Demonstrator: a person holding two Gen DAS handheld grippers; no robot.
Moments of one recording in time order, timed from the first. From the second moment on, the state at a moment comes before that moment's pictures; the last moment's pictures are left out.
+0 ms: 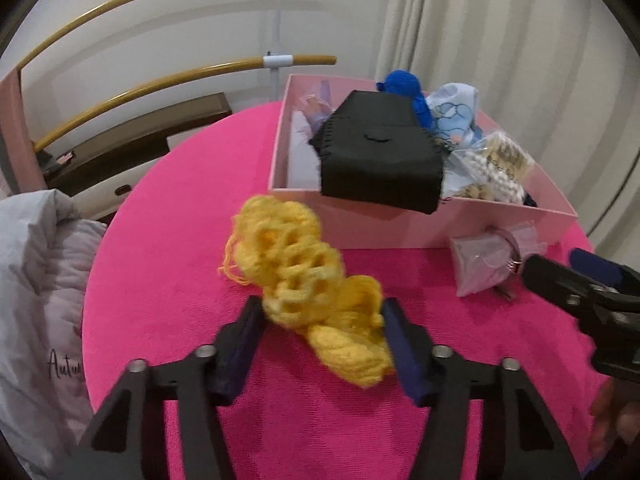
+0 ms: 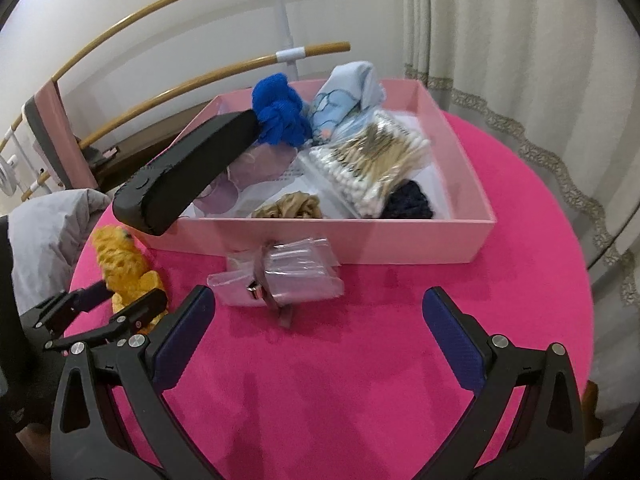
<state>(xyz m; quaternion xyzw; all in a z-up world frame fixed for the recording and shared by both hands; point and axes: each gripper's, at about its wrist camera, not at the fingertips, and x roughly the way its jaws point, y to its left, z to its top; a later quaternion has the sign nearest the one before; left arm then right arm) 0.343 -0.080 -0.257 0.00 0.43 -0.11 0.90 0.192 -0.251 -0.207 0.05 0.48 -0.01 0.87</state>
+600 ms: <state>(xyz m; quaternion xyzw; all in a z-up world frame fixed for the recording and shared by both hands) 0.329 -0.074 -0.246 0.00 0.43 -0.11 0.90 0.204 -0.233 -0.236 0.04 0.49 0.02 0.87</state>
